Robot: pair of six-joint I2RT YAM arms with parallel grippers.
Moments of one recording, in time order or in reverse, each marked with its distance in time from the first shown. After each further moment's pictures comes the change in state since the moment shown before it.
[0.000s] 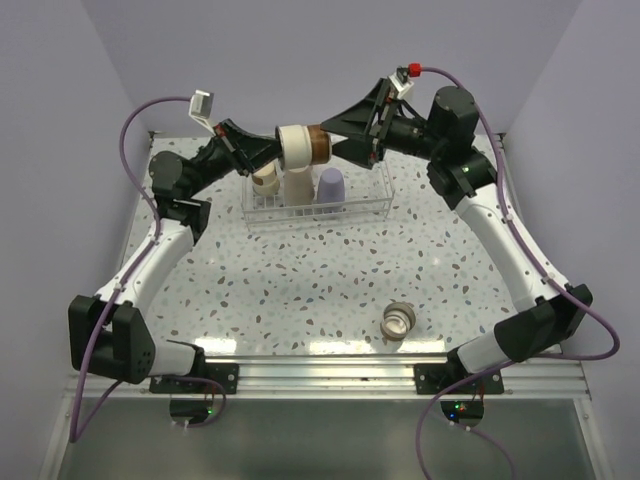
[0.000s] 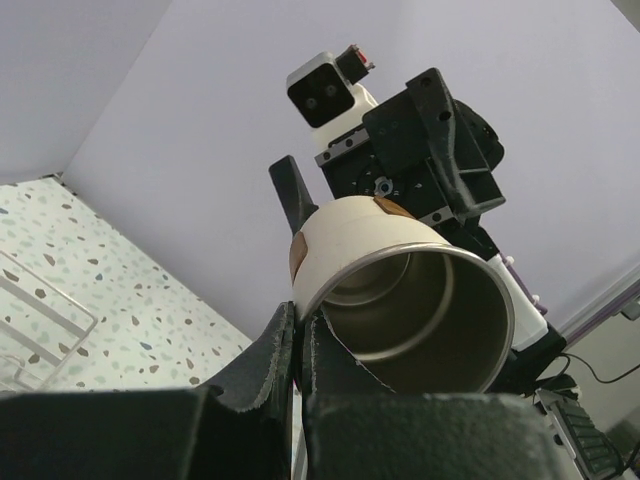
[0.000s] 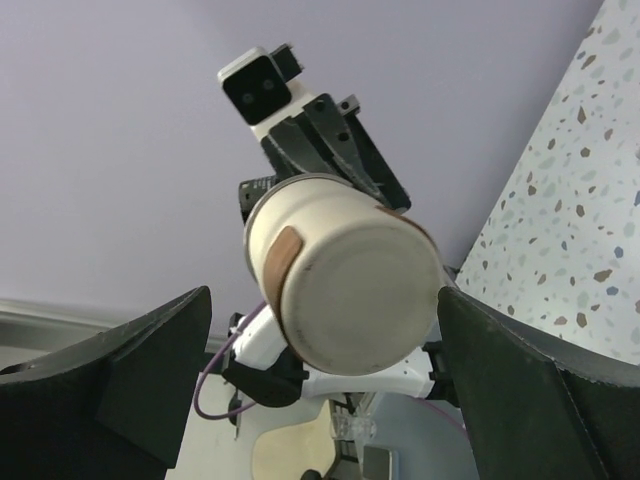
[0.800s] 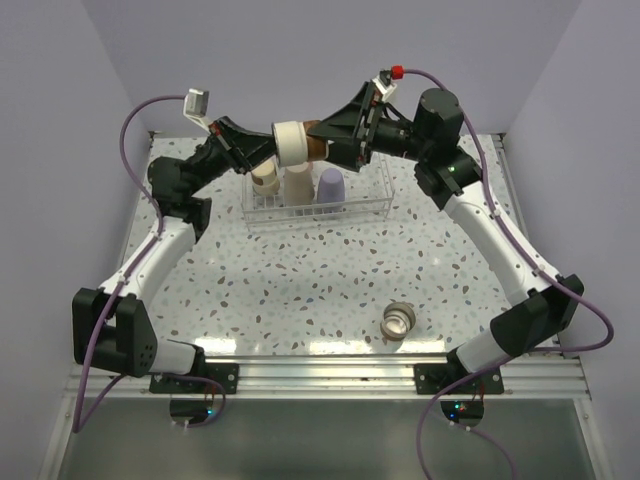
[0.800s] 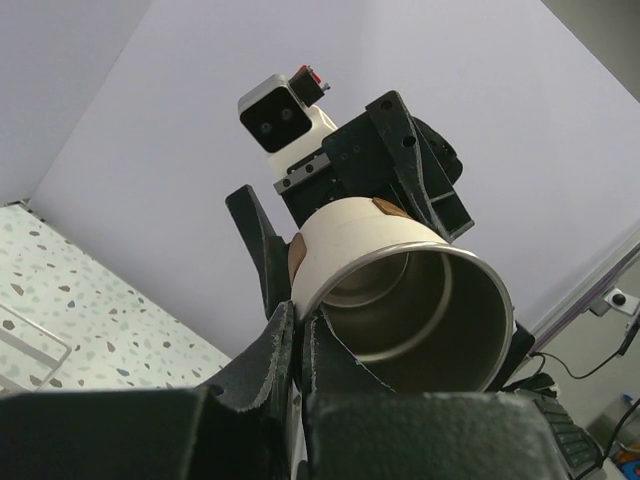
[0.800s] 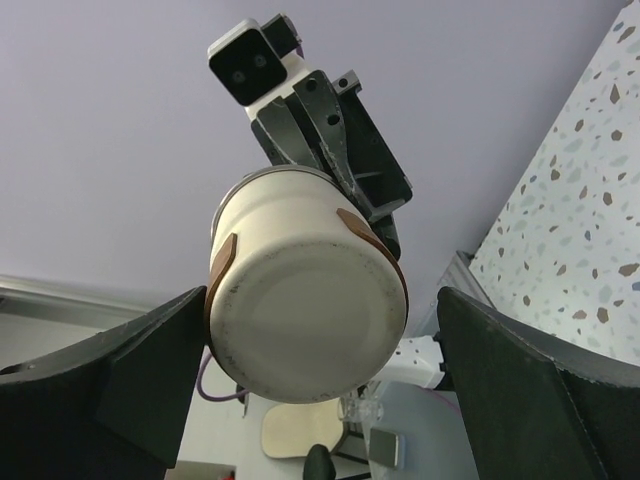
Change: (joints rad) left arm 0.006 0.036 -0.006 0.166 -0.001 -0.105; right arm 0.049 0.040 -0.002 0.070 -0.022 0.027
